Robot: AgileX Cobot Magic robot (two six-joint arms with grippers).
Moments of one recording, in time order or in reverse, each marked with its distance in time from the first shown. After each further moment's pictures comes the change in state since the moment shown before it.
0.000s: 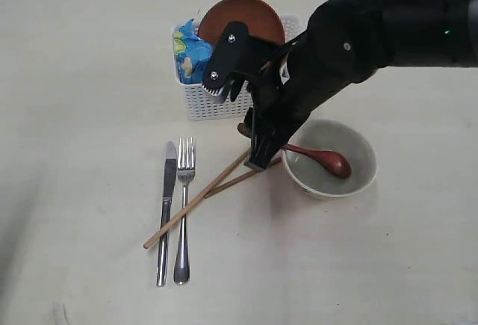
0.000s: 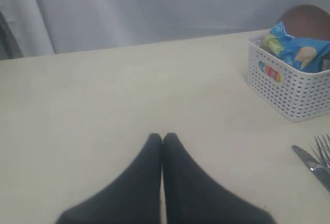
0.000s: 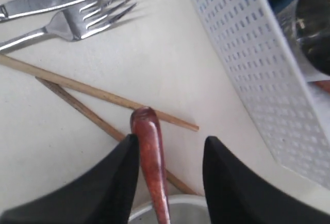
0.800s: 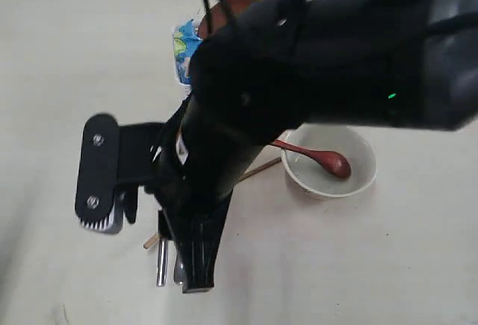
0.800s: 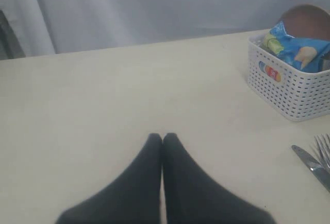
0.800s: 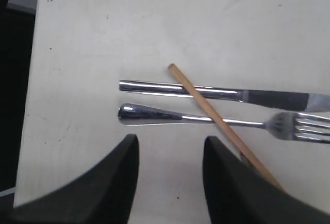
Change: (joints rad) left arm 0.000 0.000 0.000 0.000 0.000 0.000; right arm 0.359 0.018 -0.129 0.181 0.252 -0.235
